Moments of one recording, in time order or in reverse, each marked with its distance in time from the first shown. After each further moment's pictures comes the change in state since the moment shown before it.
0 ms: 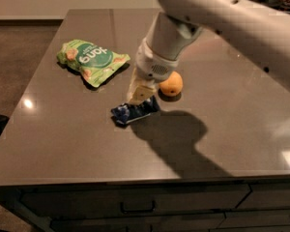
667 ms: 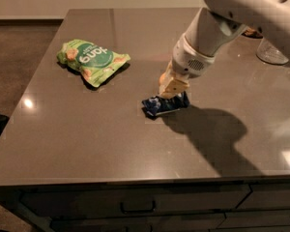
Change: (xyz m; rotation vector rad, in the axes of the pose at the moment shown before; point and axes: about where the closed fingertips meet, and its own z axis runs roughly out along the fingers) arm 0.079 -0.017 -0.041 0.073 0.015 0.137
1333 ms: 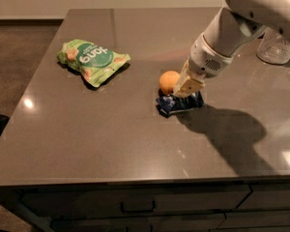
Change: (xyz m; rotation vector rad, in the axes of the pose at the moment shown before) arm 0.037 -0.009 -0.016 0.028 0.004 0.063
